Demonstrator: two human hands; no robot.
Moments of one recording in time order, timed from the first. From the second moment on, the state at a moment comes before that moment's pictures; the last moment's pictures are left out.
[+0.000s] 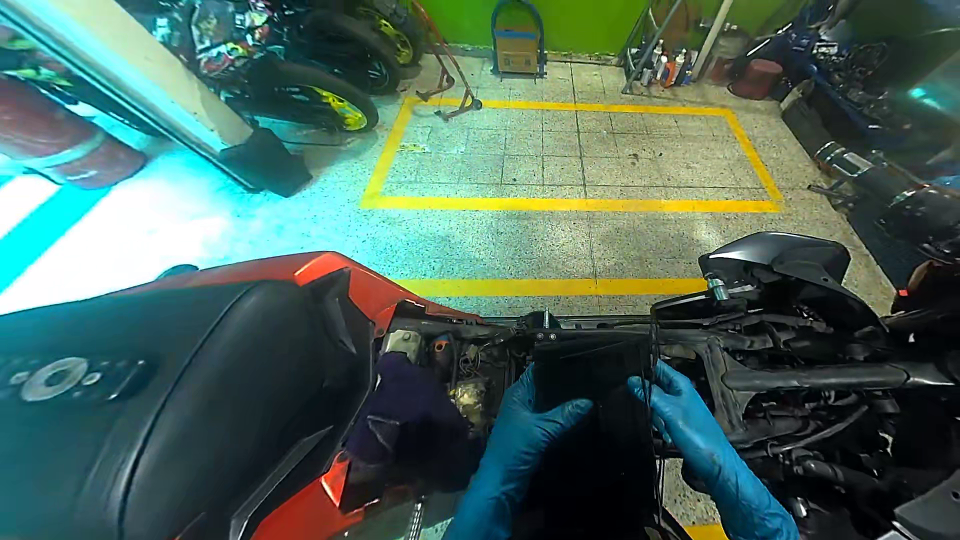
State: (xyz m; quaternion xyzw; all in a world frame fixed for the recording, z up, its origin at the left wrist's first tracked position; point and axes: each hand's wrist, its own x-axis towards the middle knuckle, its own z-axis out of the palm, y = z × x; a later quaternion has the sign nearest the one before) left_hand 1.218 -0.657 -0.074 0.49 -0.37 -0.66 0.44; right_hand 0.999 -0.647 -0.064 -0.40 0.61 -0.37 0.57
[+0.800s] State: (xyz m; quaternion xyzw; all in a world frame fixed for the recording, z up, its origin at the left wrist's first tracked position) left_hand 1.215 -0.614 -0.038 0.45 -0.38 -0.69 0.43; right_hand 1.003 -0.591 -0.037 -0.48 0.54 -0.46 0.52
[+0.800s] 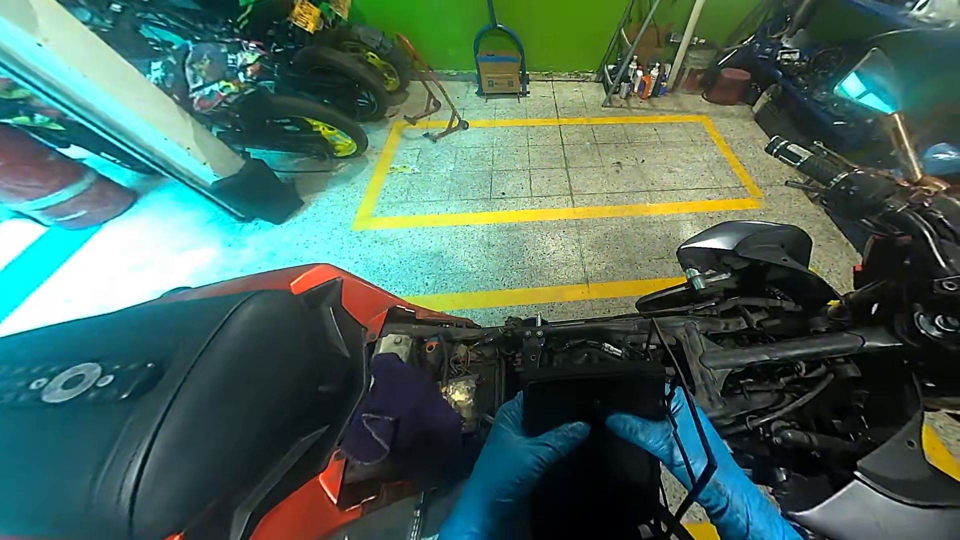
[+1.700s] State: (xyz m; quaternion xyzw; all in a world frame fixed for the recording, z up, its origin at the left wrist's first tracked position) left_hand 1.243 -0.648 -0.043 0.47 -0.31 -0.74 0.38; right_hand 0.929 -0.582 0.022 -0.91 0.41 -0.04 -0.03
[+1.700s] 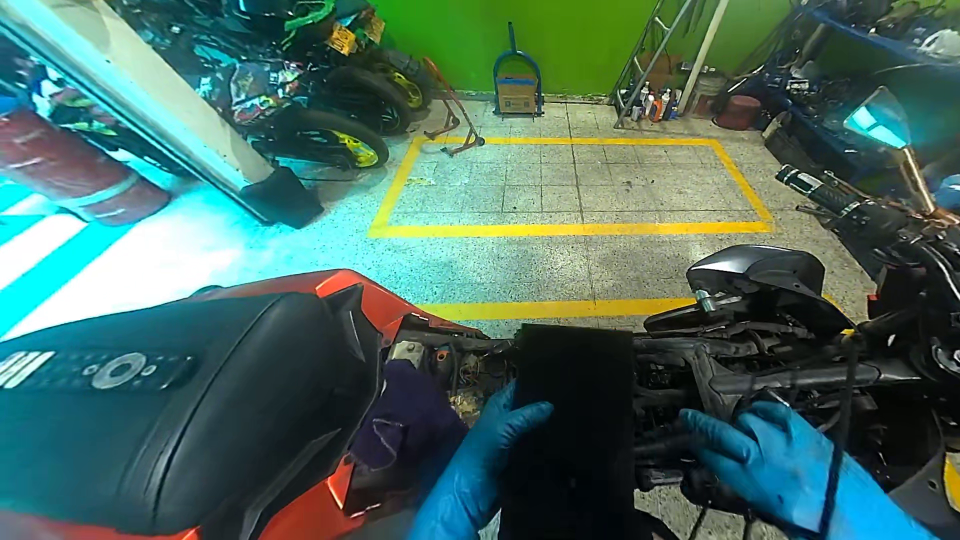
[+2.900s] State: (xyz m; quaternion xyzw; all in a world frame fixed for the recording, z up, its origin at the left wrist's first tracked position) left_hand 1.205 -0.625 -0.040 0.39 -0.34 -0.76 0.39; right_hand 0.985 -0.600 -0.017 -0.79 0.52 -0.26 -0.19
